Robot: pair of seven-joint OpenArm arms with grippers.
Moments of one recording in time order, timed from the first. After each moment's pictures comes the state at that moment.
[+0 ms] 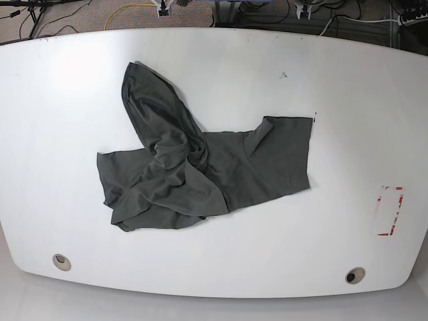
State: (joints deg) left arm 9.8 -5.3 -8.2 7.3 4.6 -5.9 -3.1; right arm -15.7 -1.0 12.0 19.0 -12.6 3.5 -1.8
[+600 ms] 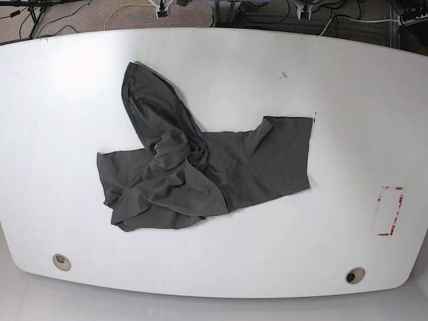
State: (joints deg) left arm 10.3 -5.3 -8.2 8.9 4.6 -5.8 -2.8; right arm -15.5 -0.9 12.1 18.9 -12.6 3.5 -1.7
